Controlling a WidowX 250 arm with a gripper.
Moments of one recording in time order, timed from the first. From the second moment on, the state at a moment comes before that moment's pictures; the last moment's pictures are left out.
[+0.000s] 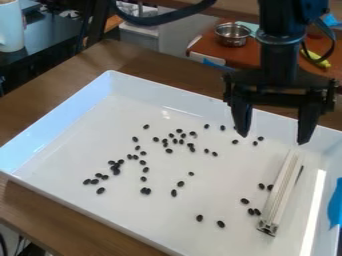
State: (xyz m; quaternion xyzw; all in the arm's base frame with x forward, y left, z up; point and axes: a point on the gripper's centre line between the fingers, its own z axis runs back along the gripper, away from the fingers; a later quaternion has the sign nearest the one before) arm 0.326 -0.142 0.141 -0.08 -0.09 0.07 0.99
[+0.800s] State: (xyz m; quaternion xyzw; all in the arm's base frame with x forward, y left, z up) arm 0.334 -0.151 0.089 -0.10 -0.09 0.11 0.99
